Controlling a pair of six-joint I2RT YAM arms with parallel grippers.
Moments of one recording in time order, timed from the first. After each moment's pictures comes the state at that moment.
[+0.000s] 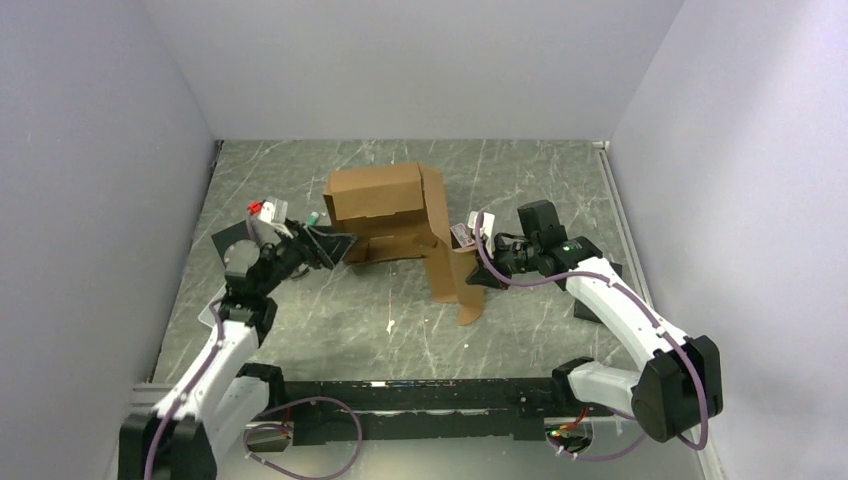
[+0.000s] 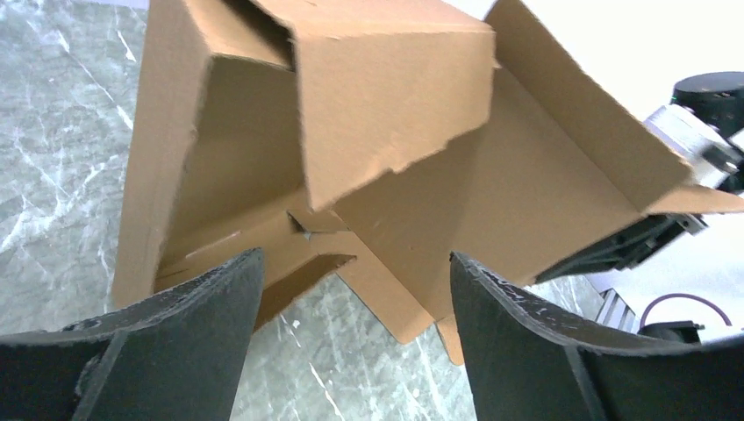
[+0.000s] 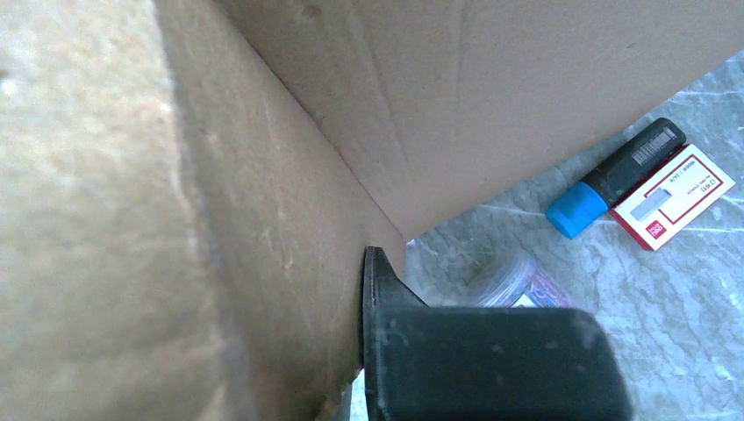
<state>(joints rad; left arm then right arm) -0.12 0.92 0.40 0.54 0.59 -0.57 0.38 1.16 0.86 -0.57 -0.79 -0.56</state>
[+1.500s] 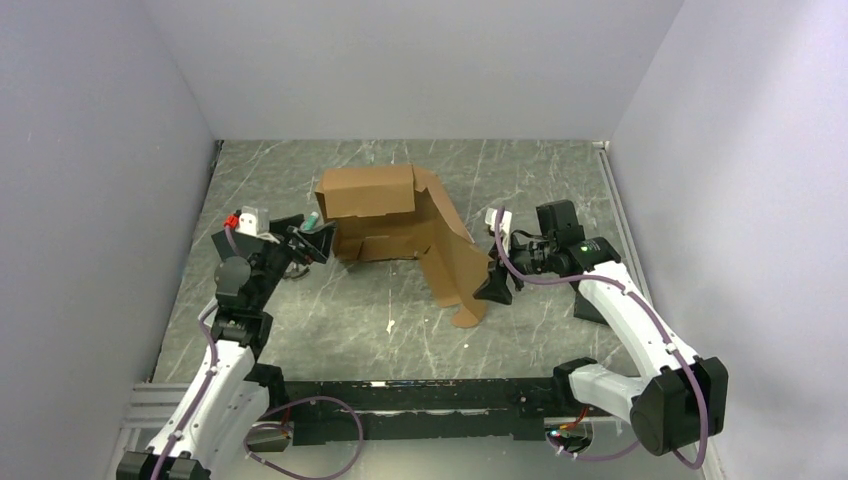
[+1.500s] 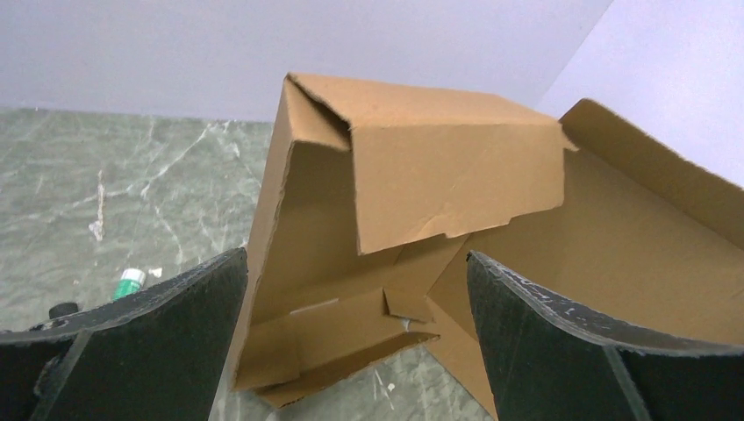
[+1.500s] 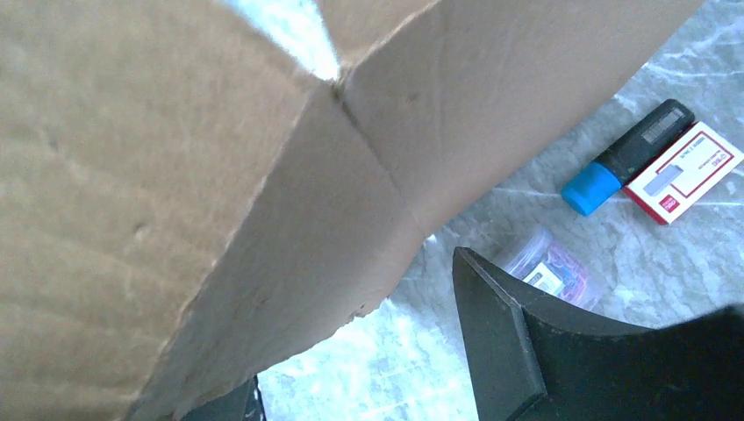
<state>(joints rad) -0.12 0.66 0.34 0.49 0.29 -0.41 0.28 1.10 0.88 -0.72 -0.89 -0.60</state>
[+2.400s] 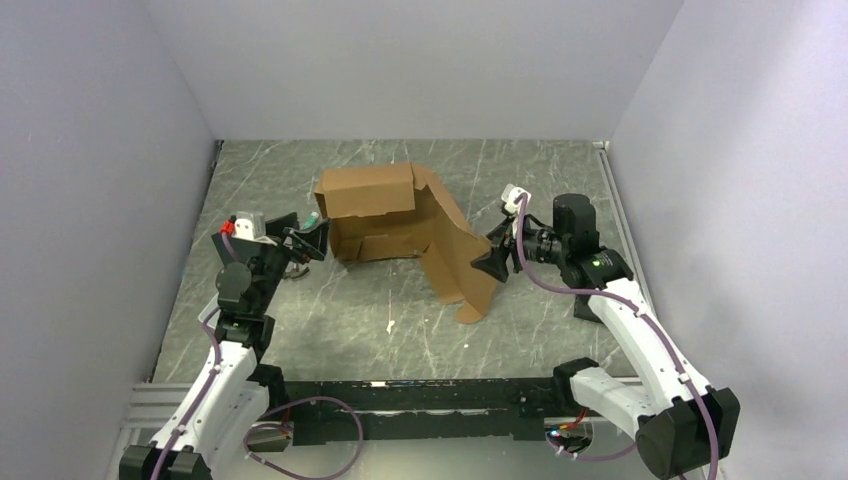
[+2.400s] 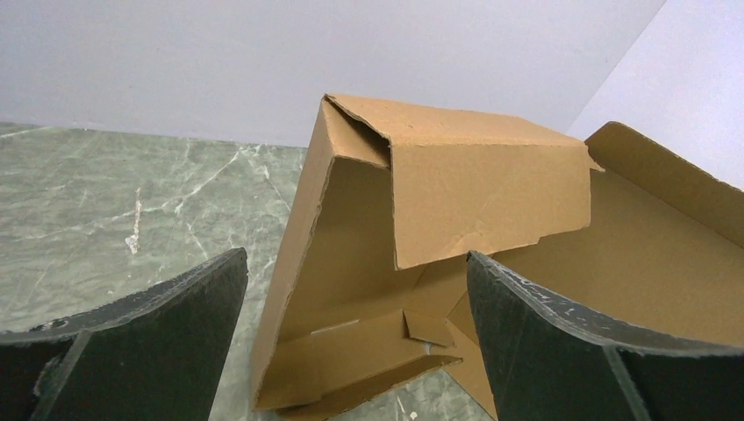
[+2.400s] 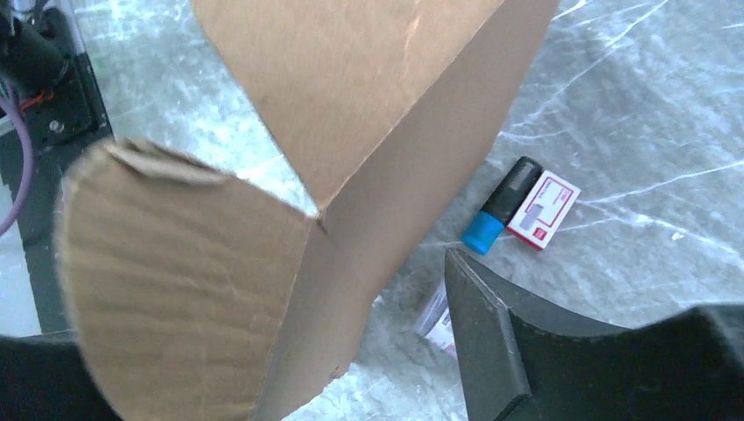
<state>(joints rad) -0.12 0.69 0.29 0.61 0.21 -0.41 0.28 0.98 0.84 -0.41 -0.77 -0.31</state>
